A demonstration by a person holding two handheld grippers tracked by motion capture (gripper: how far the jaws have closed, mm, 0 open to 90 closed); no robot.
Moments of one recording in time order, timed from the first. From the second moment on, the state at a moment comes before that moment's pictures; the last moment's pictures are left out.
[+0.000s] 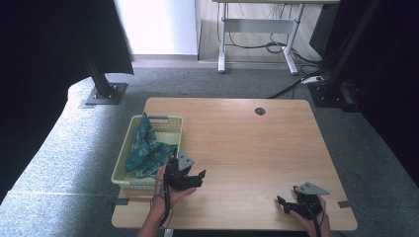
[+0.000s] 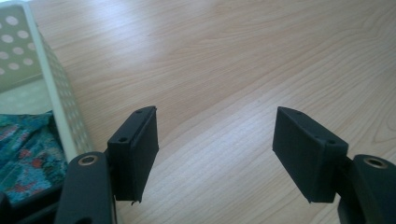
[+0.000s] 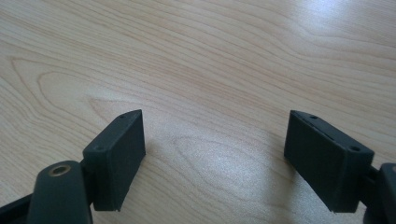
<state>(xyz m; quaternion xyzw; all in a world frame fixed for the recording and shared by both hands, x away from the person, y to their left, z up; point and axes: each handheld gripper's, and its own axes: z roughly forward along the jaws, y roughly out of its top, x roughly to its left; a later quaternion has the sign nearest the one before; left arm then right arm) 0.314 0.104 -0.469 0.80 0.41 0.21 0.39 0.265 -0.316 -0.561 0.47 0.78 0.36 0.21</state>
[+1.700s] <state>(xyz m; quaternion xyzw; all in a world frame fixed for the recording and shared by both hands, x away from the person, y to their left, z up) 0.333 0.156 -0.470 0.77 0.47 0.24 0.36 0.264 -0.315 -0.561 0.48 0.77 0.36 0.22</state>
